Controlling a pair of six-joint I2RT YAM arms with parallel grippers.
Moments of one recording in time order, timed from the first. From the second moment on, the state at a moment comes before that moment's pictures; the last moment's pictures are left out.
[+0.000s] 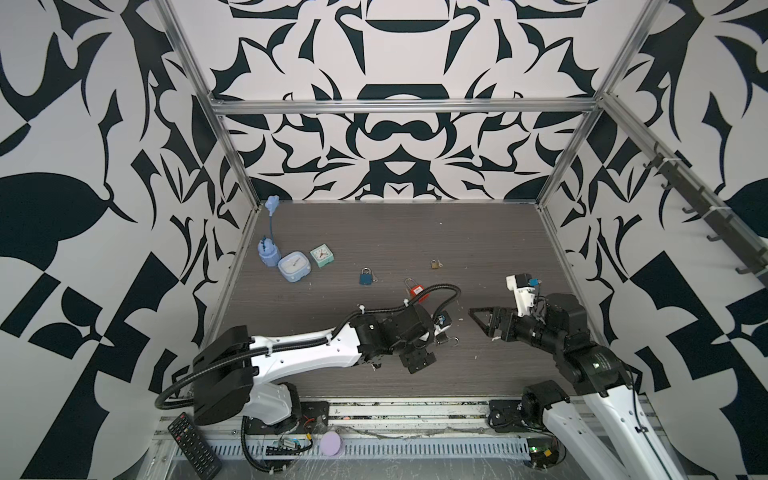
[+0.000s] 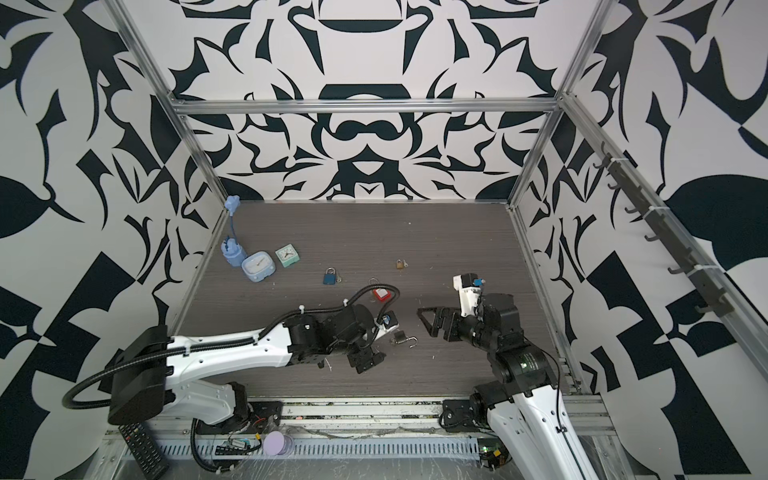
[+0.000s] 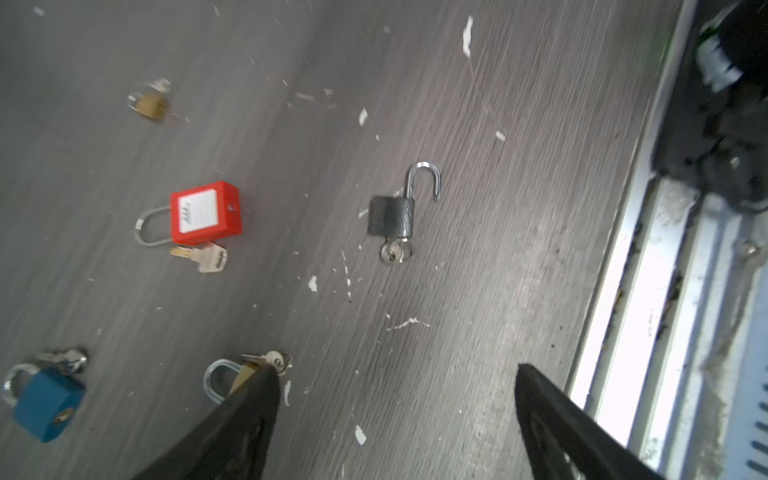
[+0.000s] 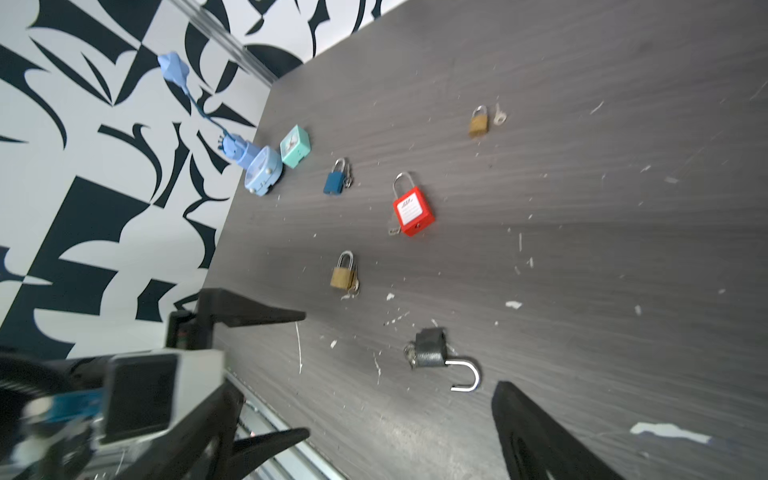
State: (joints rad) left arm -1.22 1.45 0.93 -0.41 -0.08 0.06; right arm 0.25 0.52 0.61 -0.72 -0.54 0.49
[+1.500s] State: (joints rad) left arm -1.10 1.86 1.04 -0.12 0.15 0.12; right arm 0.38 0.65 0.76 -1.10 -0.35 0.45
